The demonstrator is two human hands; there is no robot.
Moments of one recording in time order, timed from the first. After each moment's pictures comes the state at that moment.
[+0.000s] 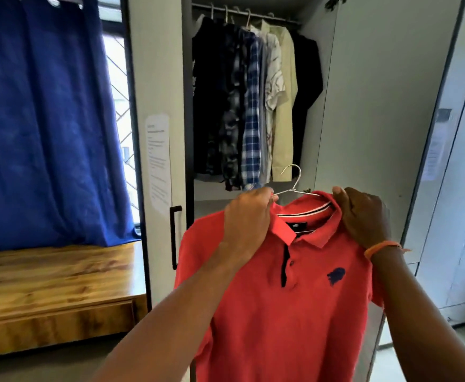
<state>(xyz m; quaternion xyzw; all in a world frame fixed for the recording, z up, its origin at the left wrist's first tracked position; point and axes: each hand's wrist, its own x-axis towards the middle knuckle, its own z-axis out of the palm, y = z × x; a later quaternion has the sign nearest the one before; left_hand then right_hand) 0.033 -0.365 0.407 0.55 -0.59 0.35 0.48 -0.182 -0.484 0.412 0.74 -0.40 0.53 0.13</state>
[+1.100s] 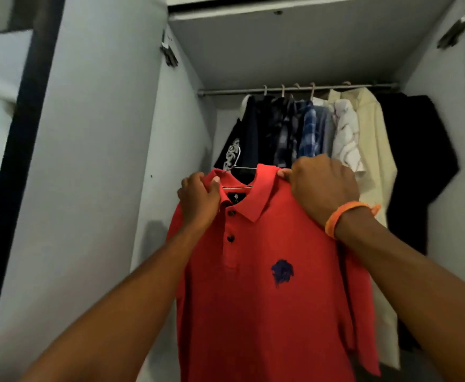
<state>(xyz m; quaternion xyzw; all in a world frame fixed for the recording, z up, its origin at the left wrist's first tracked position) 0.301 -0.711 0.617 0.67 -0.27 0.34 0.61 0.053 -0.782 0.657 0.78 -0.19 0.53 0.27</state>
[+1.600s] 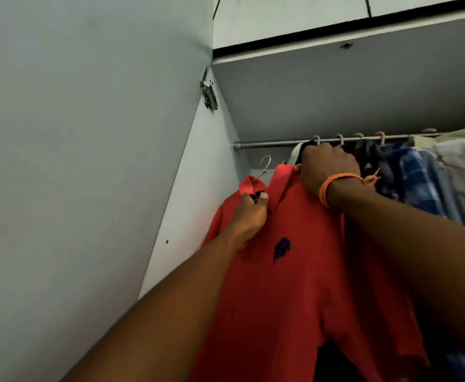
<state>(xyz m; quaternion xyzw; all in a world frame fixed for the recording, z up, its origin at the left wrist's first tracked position) 0.468 -0.786 0.760 0.61 -0.41 0.25 0.63 0.292 -0.829 0.821 0.73 -0.20 0.59 0.28</state>
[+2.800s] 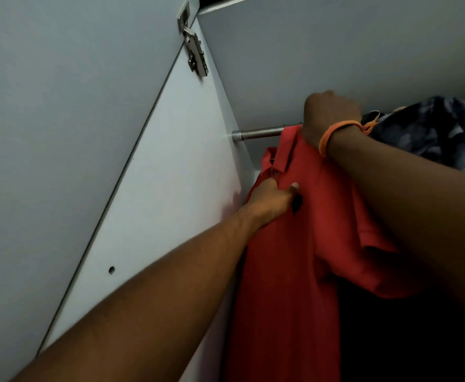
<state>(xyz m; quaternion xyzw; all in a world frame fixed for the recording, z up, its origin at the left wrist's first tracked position) 0.551 -0.853 0.843 0.61 -0.49 0.30 0.55 0.424 -0.888 0.946 0.66 -0.20 0.67 0.28</state>
